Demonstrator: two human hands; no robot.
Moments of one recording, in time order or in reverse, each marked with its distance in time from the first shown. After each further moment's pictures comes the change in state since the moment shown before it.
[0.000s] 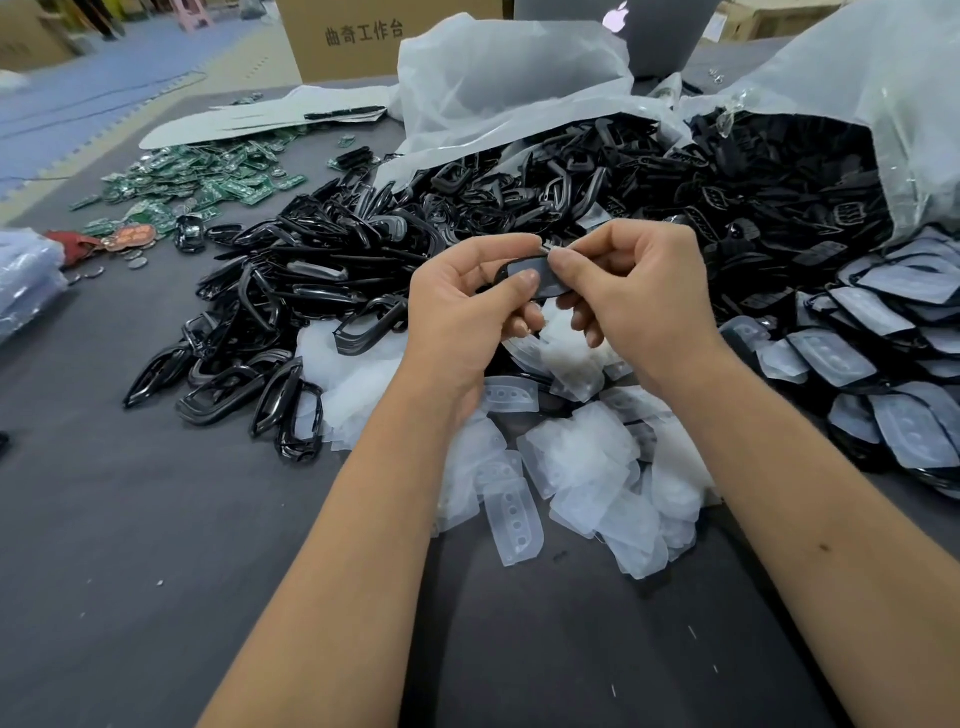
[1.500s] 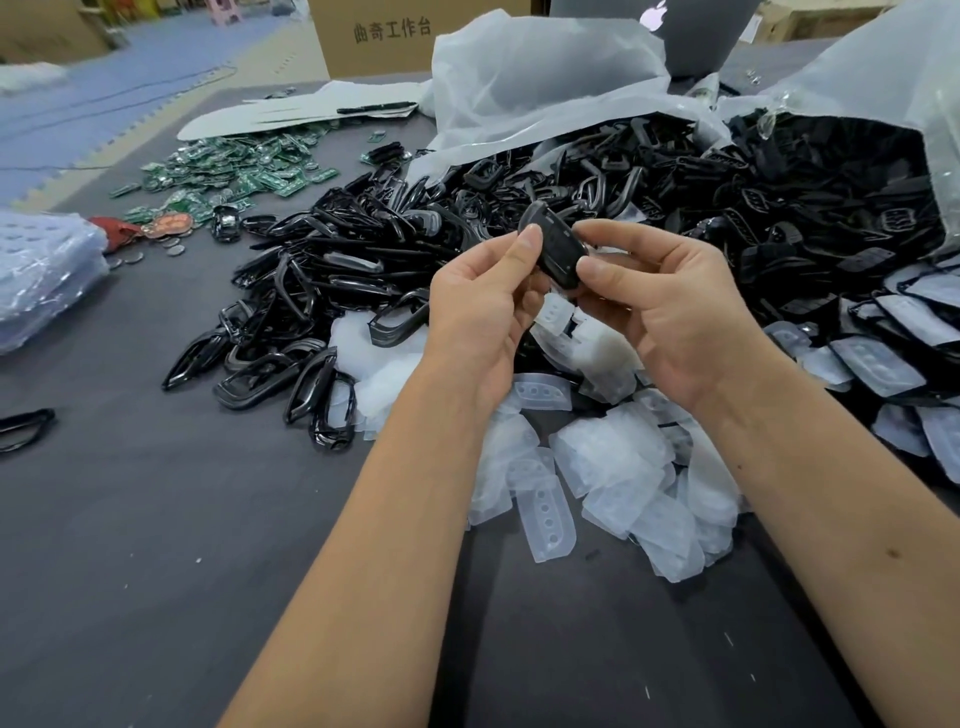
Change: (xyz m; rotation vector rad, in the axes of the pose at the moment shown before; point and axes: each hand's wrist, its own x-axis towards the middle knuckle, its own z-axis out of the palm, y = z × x) left_hand 0.007 0.007 0.000 -0.282 0.167 -0.213; right_hand -0.005 -0.008 0.005 0.531 -0.184 0.247
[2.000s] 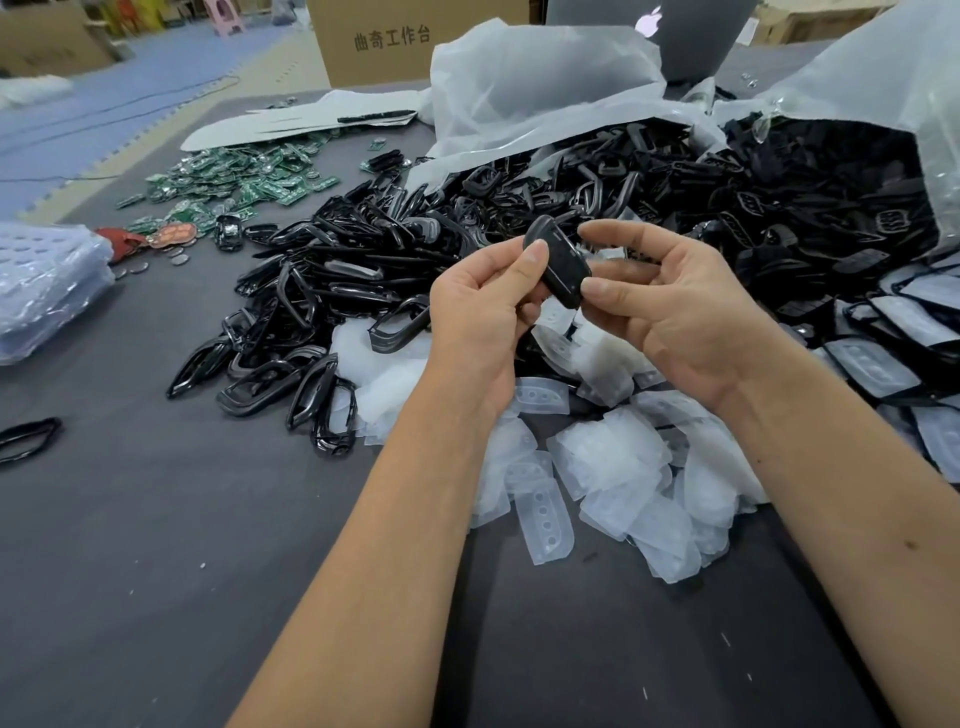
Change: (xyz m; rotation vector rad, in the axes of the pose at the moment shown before) left_hand -0.002 -0.007 -0.001 0.066 -0.023 0.095; right_hand 0.004 -0.005 -0.015 0.006 -0.095 0.042
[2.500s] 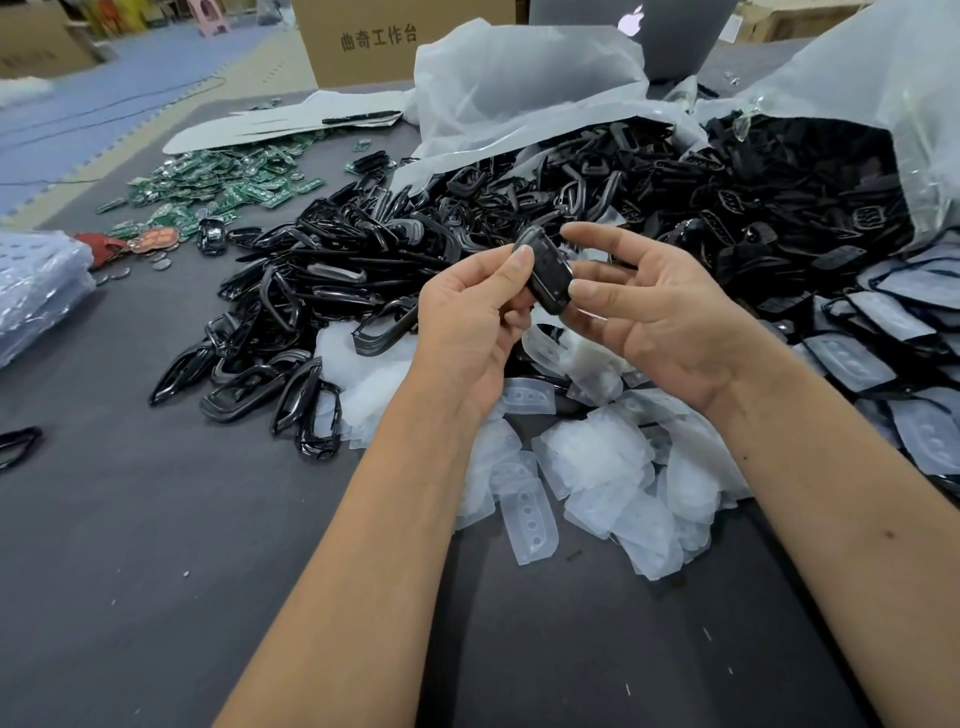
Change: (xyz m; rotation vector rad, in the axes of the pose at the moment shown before) left_hand -0.002 0.003 0.003 -0.073 -0.031 -0.089; right_hand -0.003 -0.003 -0.004 0.096 -0.095 0.048
